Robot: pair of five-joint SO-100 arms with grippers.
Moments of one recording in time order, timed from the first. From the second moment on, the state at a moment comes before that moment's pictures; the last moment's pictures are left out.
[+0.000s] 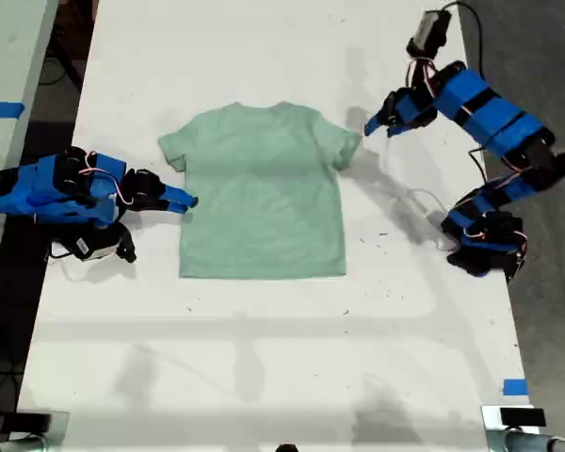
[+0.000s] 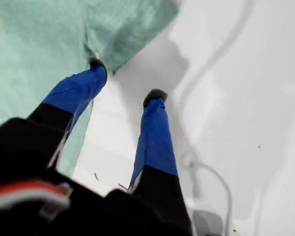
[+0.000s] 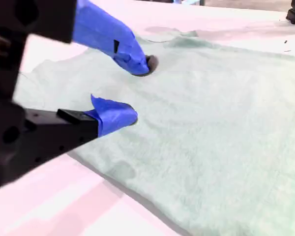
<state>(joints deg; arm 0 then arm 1) -11.4 206.1 183.9 60.6 -0.8 56.2 105.8 90.4 81.6 -47.4</state>
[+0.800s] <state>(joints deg) -11.4 206.1 183.9 60.6 -0.8 59.7 68.3 67.2 79.3 -45.7</state>
